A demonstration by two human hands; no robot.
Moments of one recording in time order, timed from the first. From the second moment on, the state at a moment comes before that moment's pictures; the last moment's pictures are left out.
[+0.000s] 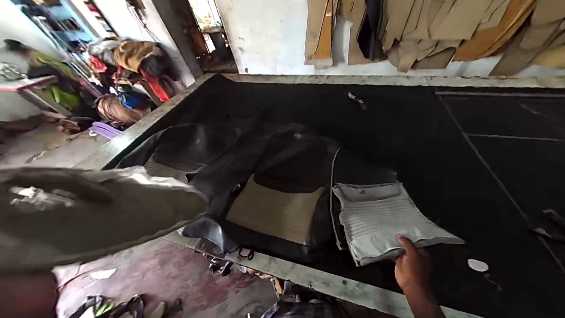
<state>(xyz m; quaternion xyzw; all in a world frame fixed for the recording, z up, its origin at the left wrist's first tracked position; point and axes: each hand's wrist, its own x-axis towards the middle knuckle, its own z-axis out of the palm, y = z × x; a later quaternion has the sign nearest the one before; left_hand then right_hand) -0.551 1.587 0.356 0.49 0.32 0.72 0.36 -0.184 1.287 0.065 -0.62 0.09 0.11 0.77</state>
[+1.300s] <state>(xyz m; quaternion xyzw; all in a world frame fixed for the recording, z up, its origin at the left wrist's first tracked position) -0.443 1.810 0.085 0.94 0.24 -0.01 0.25 -0.317 1.497 0.061 -0.92 -0.03 0.13 0.37</state>
